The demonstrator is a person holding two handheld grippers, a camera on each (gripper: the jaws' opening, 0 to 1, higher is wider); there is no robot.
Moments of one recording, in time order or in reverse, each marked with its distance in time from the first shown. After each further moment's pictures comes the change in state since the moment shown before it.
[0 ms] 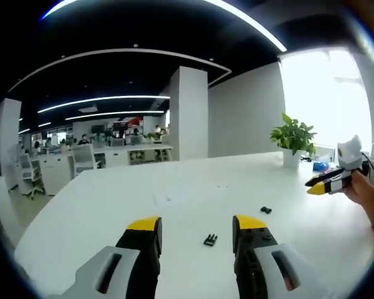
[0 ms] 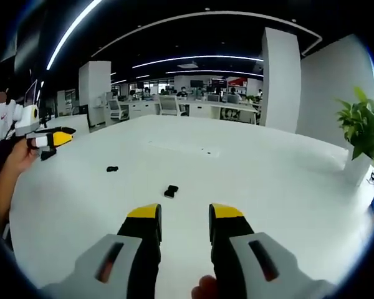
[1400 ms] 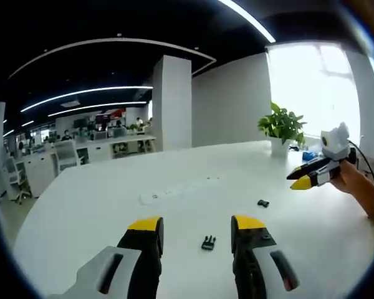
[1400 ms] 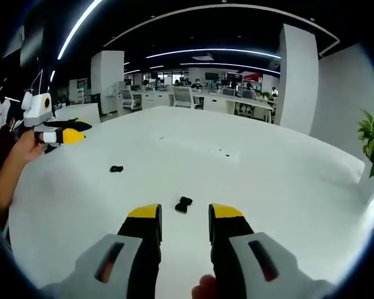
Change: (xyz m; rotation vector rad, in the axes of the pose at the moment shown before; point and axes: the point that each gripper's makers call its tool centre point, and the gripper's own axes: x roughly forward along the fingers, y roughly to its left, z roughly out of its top) left arm 0.040 -0.002 -0.006 0.034 0.085 -0.118; right arm 0.049 0.020 0.011 -0.053 0.062 0.088
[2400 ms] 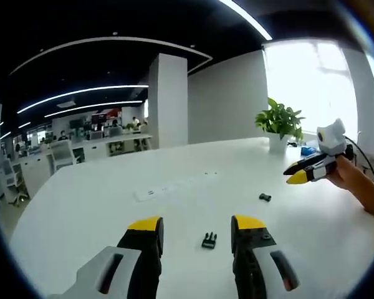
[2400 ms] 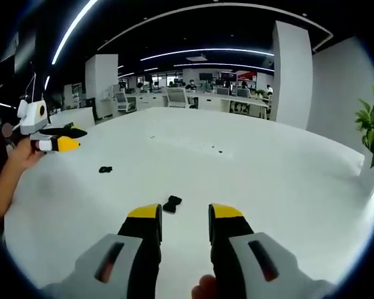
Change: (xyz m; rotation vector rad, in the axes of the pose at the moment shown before) left arm 0.017 -0.001 -0.018 0.016 0.016 -0.024; right arm 0.011 -0.018 -0.010 0.038 -0.013 -0.029
